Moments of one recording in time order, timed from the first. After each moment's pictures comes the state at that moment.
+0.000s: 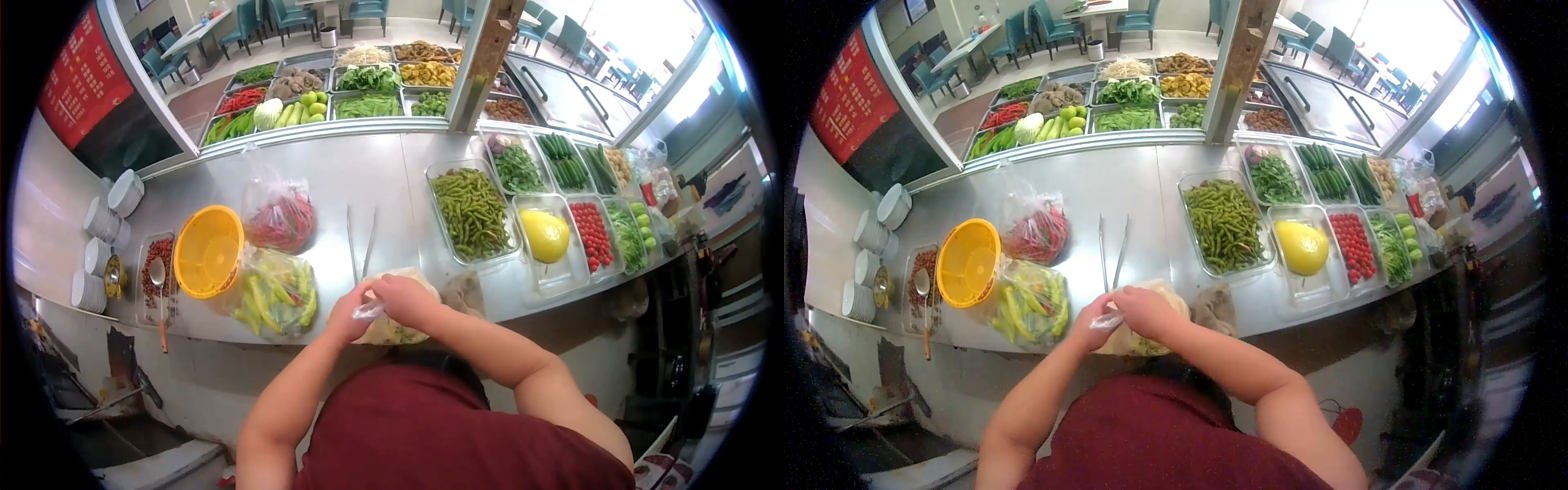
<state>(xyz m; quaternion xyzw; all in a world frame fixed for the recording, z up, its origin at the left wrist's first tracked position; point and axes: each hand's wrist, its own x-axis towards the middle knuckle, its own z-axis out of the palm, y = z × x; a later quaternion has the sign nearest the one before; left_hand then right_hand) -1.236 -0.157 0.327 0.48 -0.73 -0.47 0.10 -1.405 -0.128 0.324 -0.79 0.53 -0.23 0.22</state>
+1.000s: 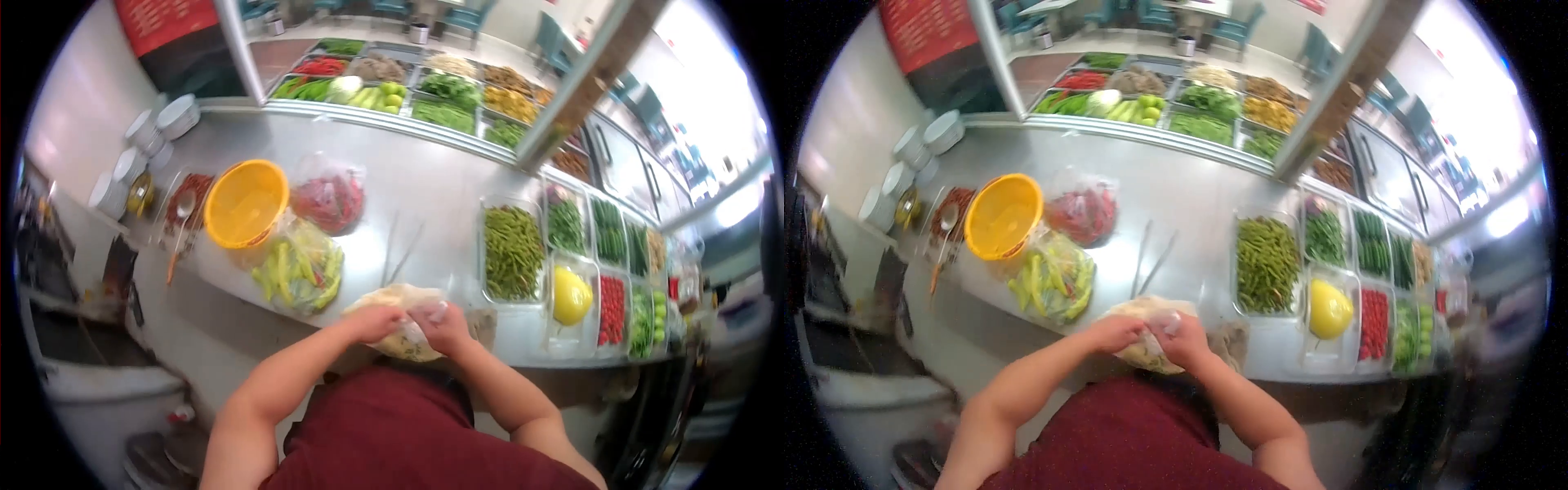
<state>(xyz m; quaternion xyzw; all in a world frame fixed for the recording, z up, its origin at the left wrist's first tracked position) -1.227 -0.158 0.296 0.40 -0.79 -0.46 0.04 -1.420 -0.112 0.344 -0.69 0.56 -0.29 0.35</state>
